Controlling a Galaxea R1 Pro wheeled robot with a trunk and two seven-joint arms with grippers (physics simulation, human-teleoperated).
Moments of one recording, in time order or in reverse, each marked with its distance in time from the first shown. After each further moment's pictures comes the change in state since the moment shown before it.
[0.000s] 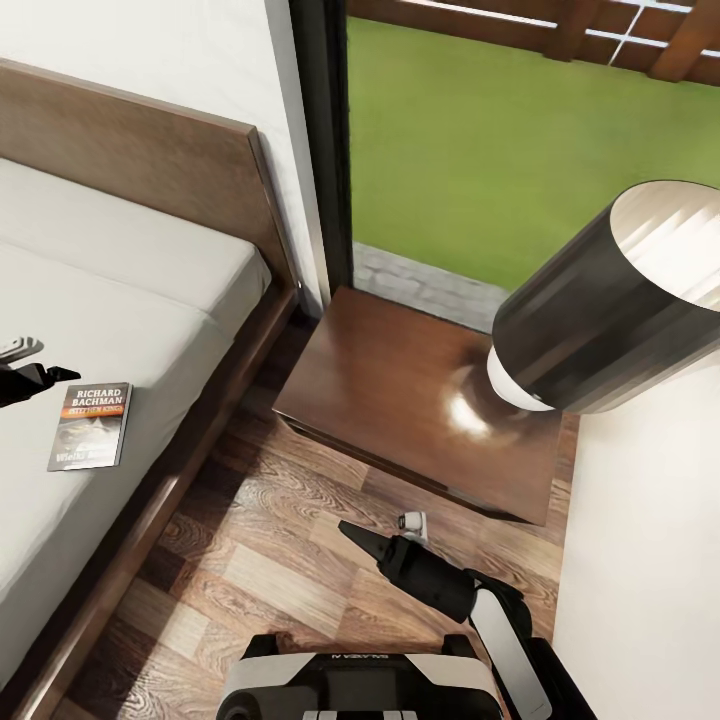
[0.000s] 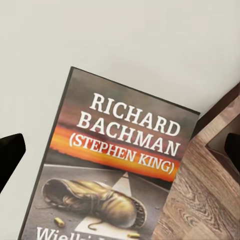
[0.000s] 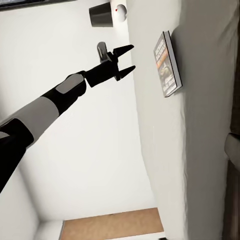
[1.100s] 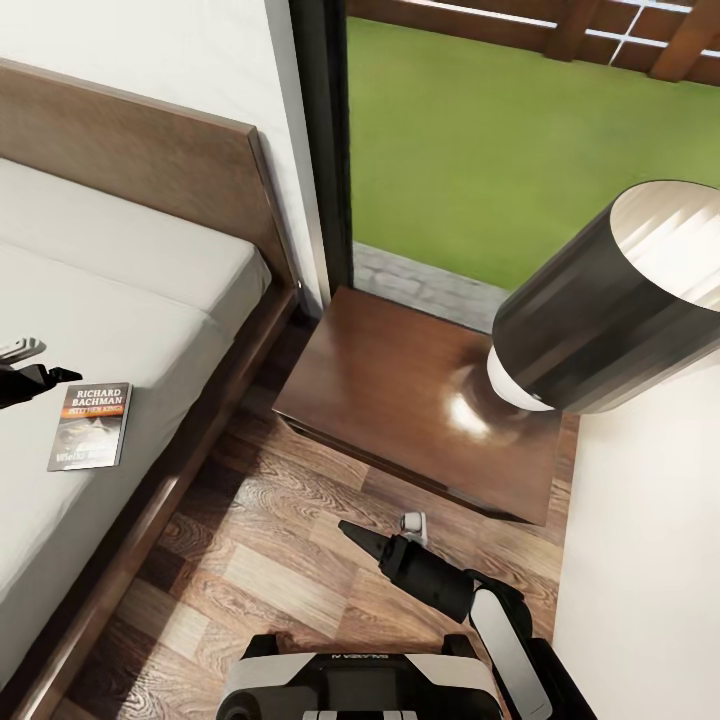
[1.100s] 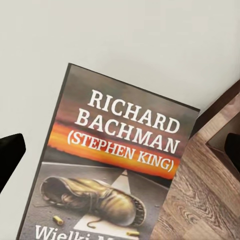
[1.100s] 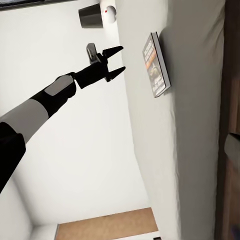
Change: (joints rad) left arm 0.000 -0.003 -0.002 0.003 -0.005 0.004 0.002; right arm 0.000 0.000 -0.002 0.003 -0.007 0.000 -0.045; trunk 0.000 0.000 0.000
